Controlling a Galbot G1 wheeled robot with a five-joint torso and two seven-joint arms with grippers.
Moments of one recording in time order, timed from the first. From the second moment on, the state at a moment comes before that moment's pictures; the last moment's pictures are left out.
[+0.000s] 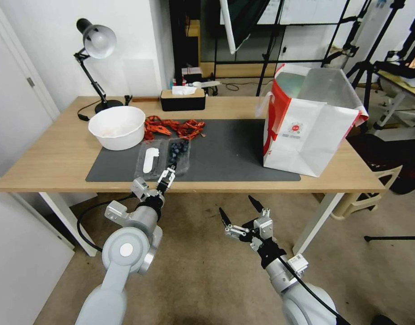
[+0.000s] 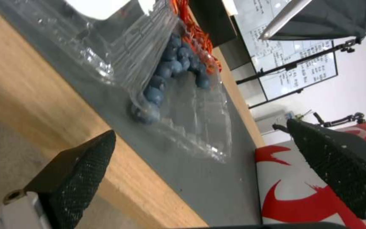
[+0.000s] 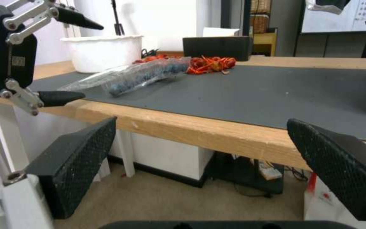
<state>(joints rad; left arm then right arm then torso) 1.25 -1.39 -0.38 -2.07 -1.34 0.16 -0.48 -1.53 1.21 0.25 2.03 0.22 0.14 -0.07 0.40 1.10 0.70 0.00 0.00</state>
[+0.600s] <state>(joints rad) 1.20 -1.39 -0.38 -2.01 -1.33 0.15 -0.47 -1.53 1.21 0.25 2.02 0.22 0.14 -0.07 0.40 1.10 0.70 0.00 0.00</state>
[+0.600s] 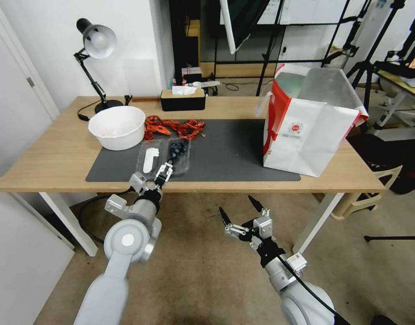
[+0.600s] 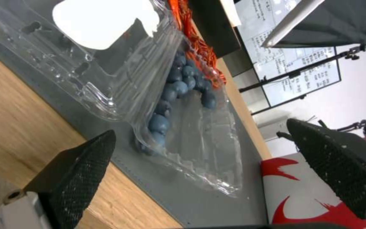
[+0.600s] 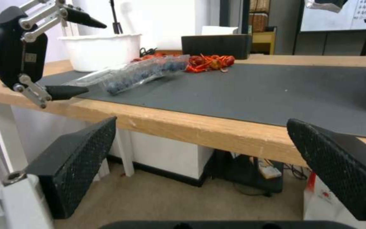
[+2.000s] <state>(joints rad) 1.19 -1.38 -0.41 -1.97 -1.33 0.11 -0.44 -1.53 1.22 0.24 2.01 0.22 0.14 -0.08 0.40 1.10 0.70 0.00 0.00</state>
